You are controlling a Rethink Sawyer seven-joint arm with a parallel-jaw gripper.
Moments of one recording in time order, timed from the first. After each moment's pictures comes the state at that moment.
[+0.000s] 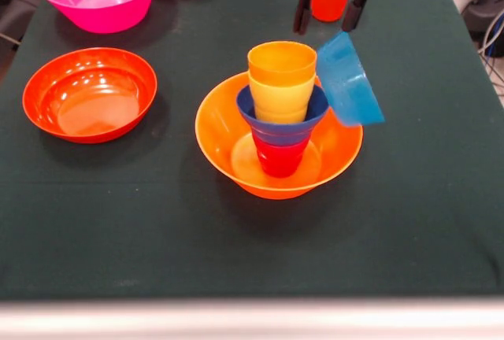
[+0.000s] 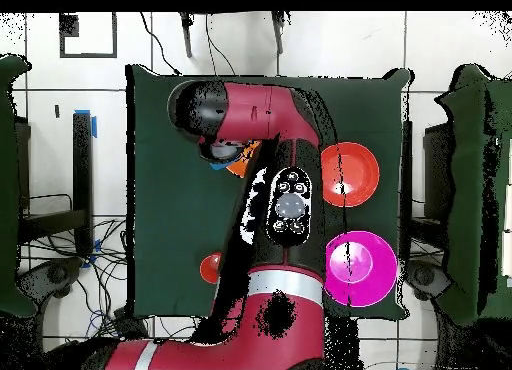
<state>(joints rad) -0.06 -0.49 -0.09 1.13 -0.04 1.06 1.49</state>
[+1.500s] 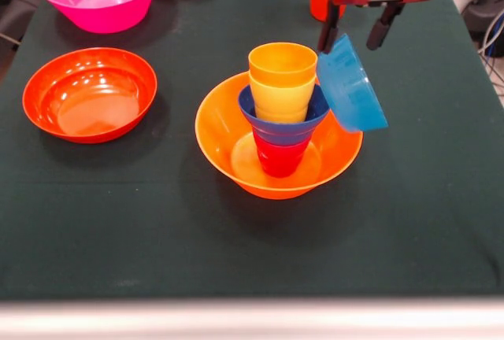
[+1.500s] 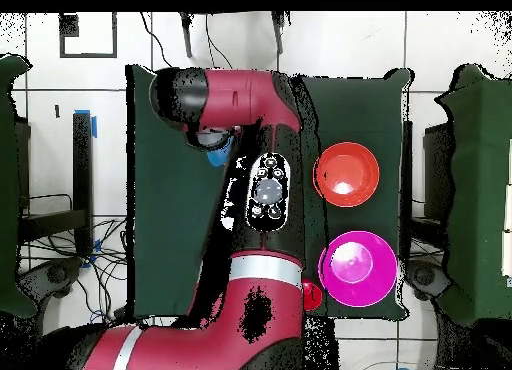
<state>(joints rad) -0.01 -0.42 -0.10 1.01 -0.03 1.09 1.49</state>
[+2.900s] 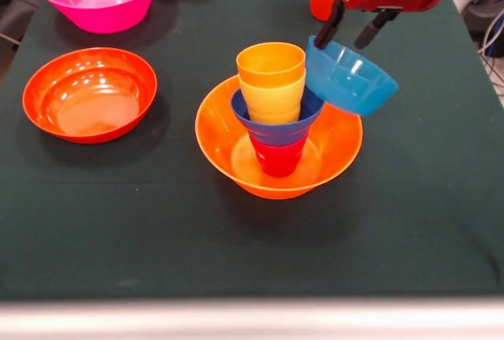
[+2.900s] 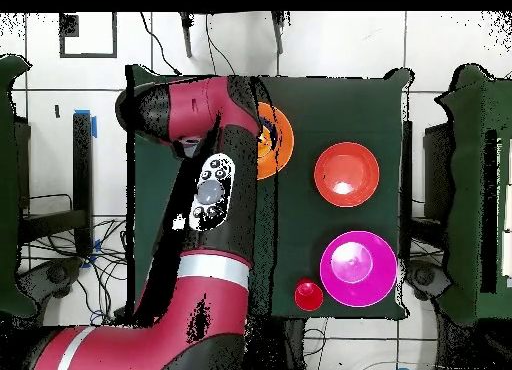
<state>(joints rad) 0.12 -0.34 -0.26 0.95 -0.10 1.14 1.49</state>
